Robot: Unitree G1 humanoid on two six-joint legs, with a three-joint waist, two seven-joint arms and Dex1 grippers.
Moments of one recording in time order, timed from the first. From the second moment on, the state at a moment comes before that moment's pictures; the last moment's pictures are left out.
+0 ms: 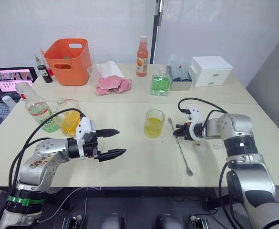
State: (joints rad) left arm -0.31 0.68 0.06 -0.17 -0.56 0.42 -1.11; right arm -0.95 -0.47 -0.03 0.52 0.49 1.25 0.34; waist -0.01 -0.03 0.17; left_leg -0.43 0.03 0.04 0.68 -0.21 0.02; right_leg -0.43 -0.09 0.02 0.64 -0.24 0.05
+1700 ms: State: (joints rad) left arm 0.14 0.81 0.53 0.02 -0.51 0.22 -1.05; right arm 0.13 -0.75 -0.60 -0.19 0.48 0.52 0.82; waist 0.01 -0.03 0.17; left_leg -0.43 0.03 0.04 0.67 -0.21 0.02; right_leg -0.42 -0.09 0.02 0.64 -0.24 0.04
